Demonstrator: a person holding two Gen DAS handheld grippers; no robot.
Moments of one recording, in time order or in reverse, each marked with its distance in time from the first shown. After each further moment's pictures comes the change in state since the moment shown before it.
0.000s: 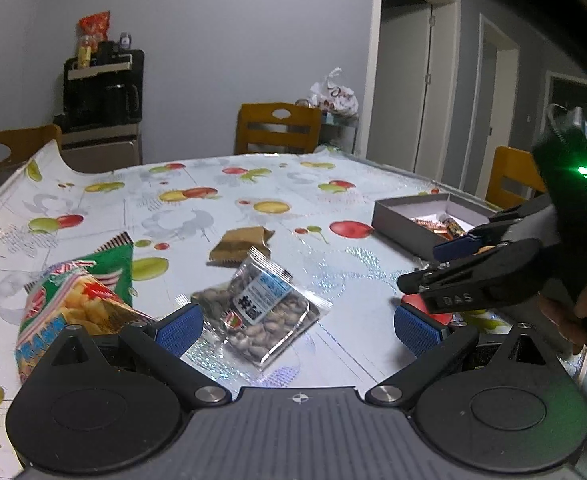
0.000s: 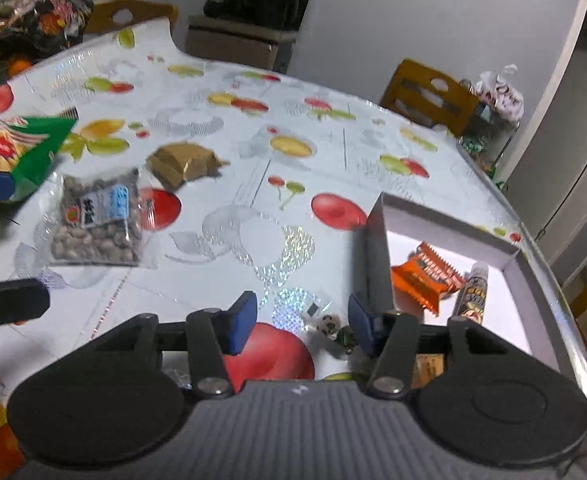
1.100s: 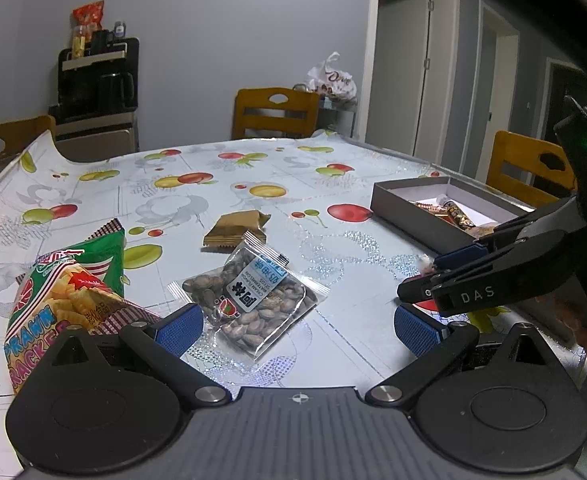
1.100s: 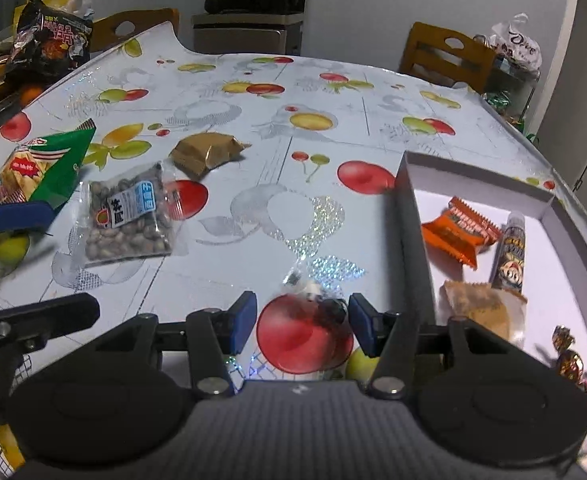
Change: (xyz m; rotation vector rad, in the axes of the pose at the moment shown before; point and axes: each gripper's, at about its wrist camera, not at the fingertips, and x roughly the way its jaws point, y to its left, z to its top) left arm 0.007 -0.004 -0.002 0.012 0.042 0.005; right arm 0.002 -0.010 -0.012 0.133 0.044 0.140
